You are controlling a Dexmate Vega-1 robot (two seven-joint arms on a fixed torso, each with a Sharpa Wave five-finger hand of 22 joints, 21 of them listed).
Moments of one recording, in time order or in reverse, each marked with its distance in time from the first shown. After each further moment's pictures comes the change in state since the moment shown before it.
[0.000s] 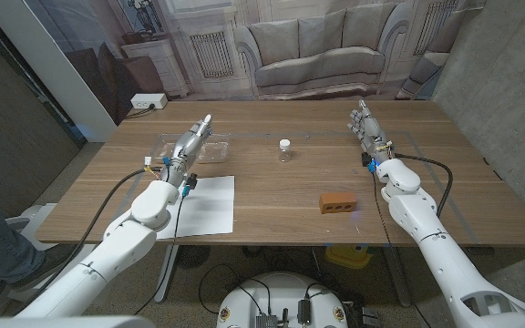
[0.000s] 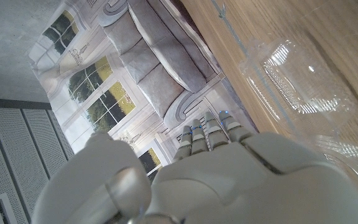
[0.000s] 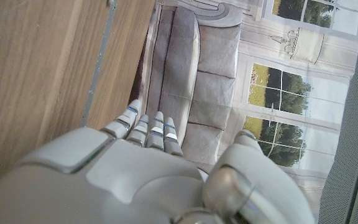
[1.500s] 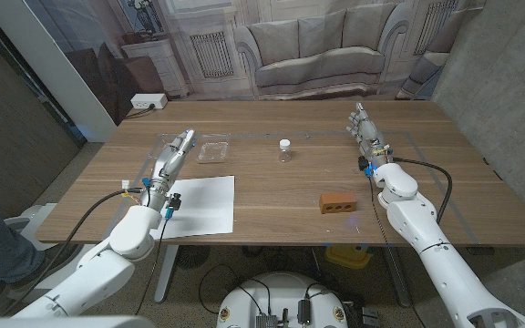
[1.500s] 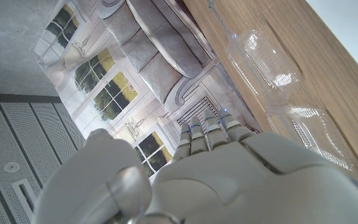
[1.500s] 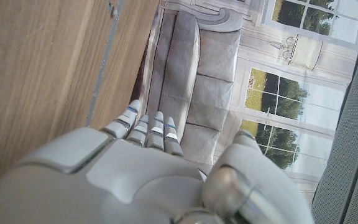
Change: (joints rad) left arm 0.201 0.135 -0.028 -0.057 -0.008 -0.179 0.157; left_hand 0.018 0.000 -0.007 -0.007 0.000 0.034 -0.009 0.000 0.000 0.041 -0.005 0.000 0.005 0.039 -0.007 -0.008 0.000 0.031 -0.006 0.000 0.000; right arm -0.084 -0.009 -0.018 -0.142 -0.032 -0.051 -0.088; right_hand 0.000 0.008 0.000 -0.009 0.000 0.005 -0.005 0.000 0.000 0.000 0.000 0.000 0.000 0.000 0.000 0.000 0.000 0.000 0.000 -0.019 0.000
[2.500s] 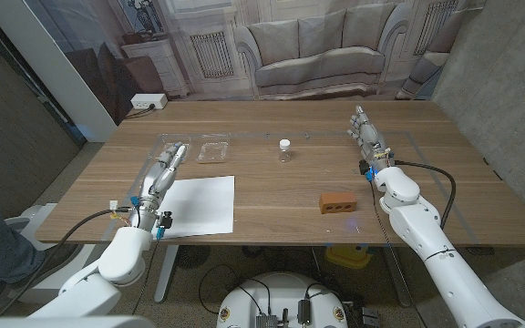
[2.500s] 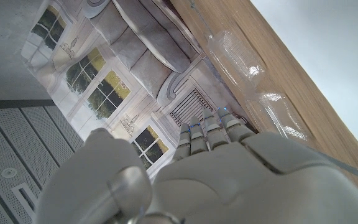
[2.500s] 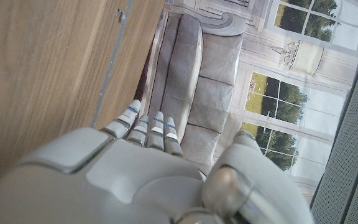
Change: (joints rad) left arm 0.124 0.059 -0.008 -0.036 0.062 -0.036 0.149; left_hand 0.008 0.008 -0.004 -0.004 0.000 0.005 -0.005 0.000 0.000 0.007 -0.007 -0.007 0.000 0.016 -0.006 0.000 0.000 0.021 0.000 0.000 0.000; right arm -0.044 -0.020 -0.005 -0.056 -0.009 -0.022 -0.026; right_hand 0.000 0.000 -0.004 -0.004 -0.001 0.000 0.000 0.000 0.000 0.000 0.000 0.000 0.000 0.000 0.000 0.000 0.000 0.004 0.004 -0.011 0.000
